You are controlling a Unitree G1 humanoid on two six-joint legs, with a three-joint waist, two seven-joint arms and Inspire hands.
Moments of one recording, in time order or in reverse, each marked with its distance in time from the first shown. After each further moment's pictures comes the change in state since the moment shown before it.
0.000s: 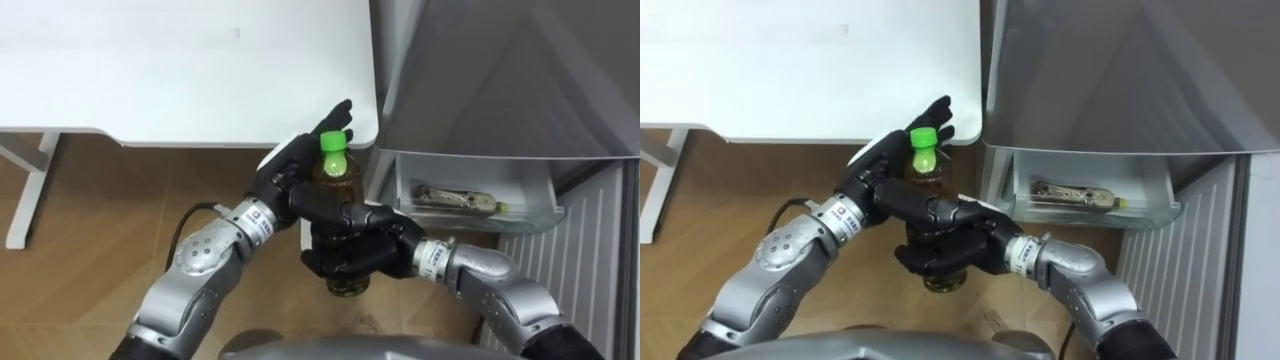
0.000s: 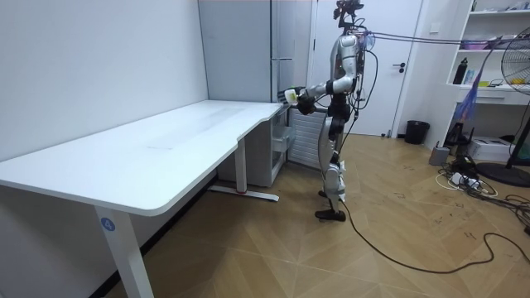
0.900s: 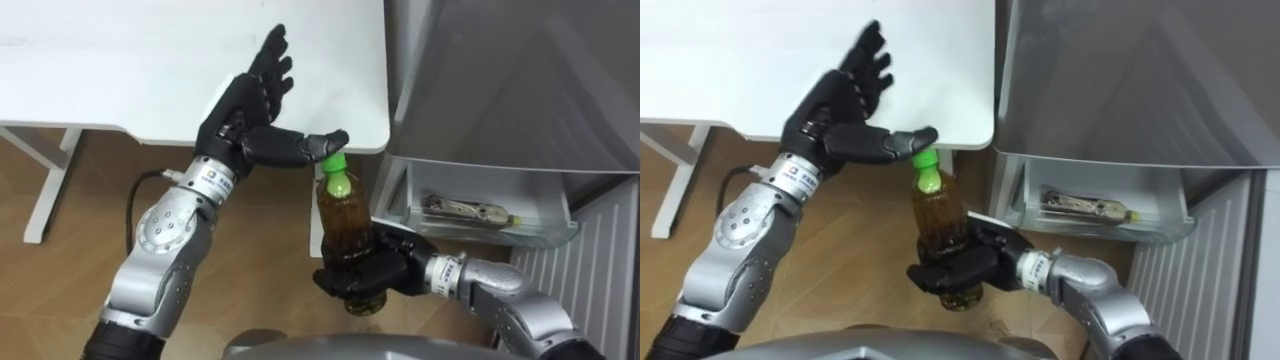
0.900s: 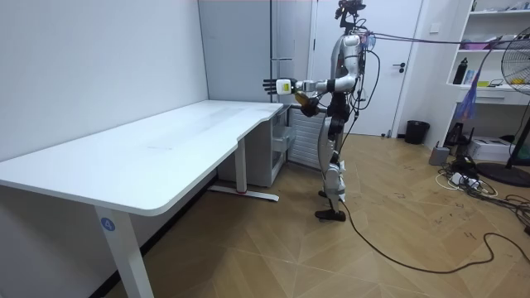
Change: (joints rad) left arm -0.021 0.024 0.197 -0.047 0.039 -0.123 0.165; right arm 0.073 -0.052 -0.012 -0.001 -0.053 0.000 0.034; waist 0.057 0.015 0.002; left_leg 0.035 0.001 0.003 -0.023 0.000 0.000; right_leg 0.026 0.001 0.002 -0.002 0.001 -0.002
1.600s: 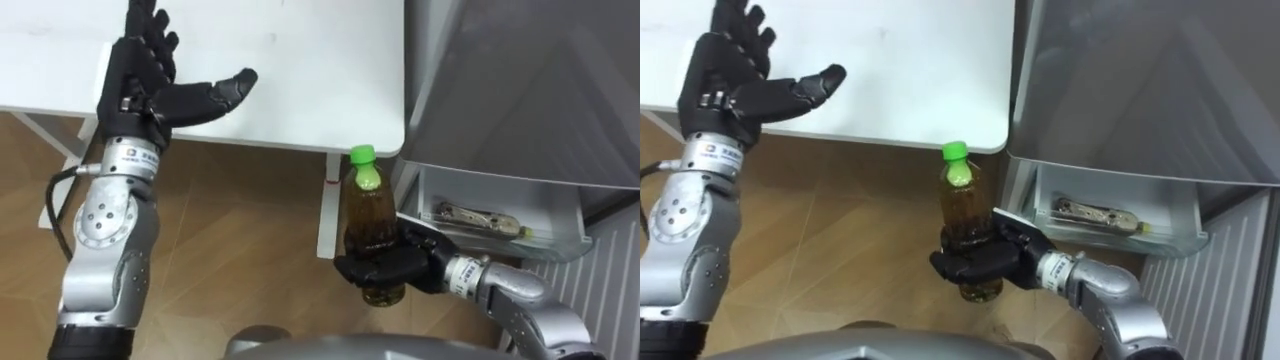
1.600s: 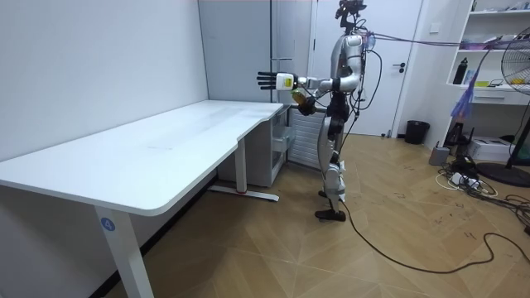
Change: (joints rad) left arm 0.026 -0.002 0.223 -0.018 -0.004 -0.043 0.146; right arm 0.046 0.038 -0.167 -0.001 -0.044 0.004 0.021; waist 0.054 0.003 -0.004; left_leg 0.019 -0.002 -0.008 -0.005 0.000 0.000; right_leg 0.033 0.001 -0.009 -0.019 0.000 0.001
